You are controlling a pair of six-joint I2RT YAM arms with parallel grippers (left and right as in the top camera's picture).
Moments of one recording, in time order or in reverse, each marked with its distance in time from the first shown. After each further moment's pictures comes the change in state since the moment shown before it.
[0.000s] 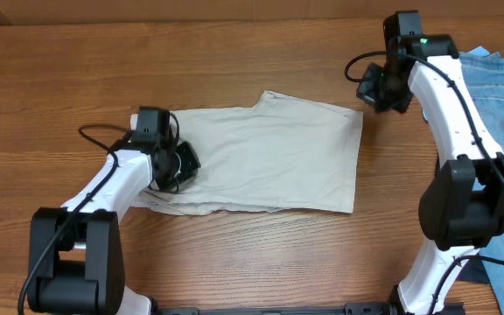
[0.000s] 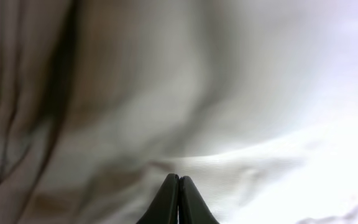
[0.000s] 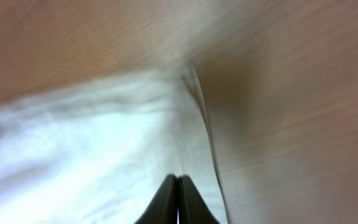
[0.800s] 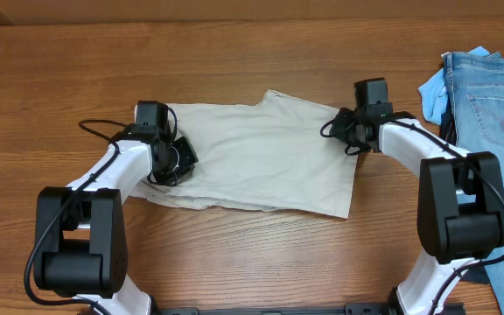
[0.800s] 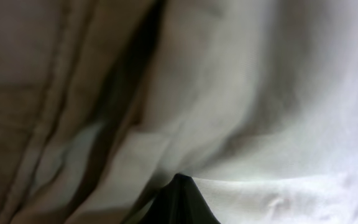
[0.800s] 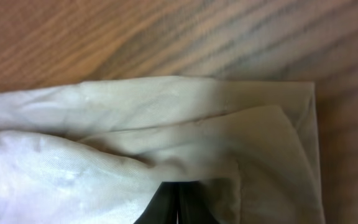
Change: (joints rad) left arm 0.031 0.114 0.037 0.017 -0.024 -0.012; right arm 0.069 -0.071 -0.695 0.910 -0.038 0.044
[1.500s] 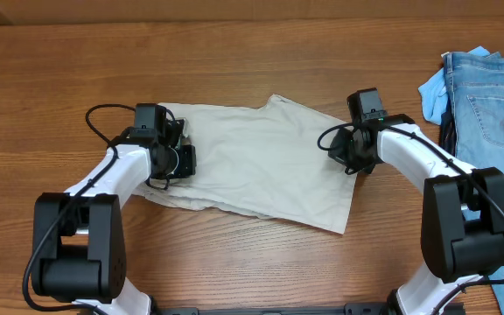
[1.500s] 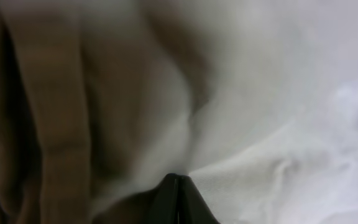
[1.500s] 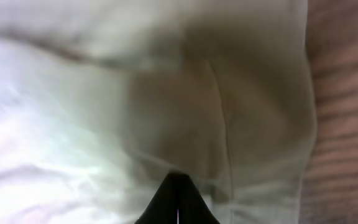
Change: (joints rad) left arm 0.000 -0.033 -0.021 0.029 0.022 0.442; right arm 0.053 -0.105 -0.032 -0.296 0.009 0.075
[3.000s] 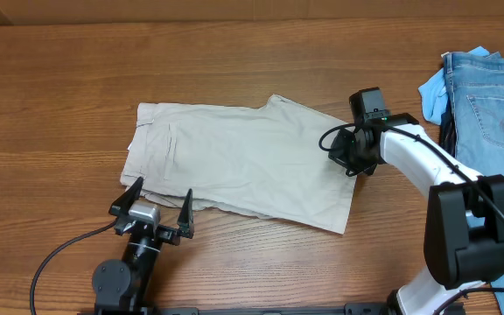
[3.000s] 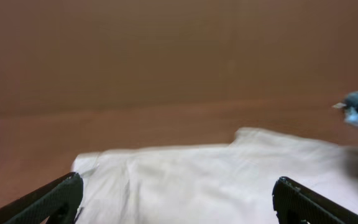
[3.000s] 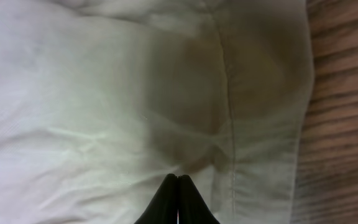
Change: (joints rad) left arm -0.020 -1.770 -0.966 0.519 -0.079 0.096; right arm 0.000 -0.032 0.003 -0.072 -0.052 0.000
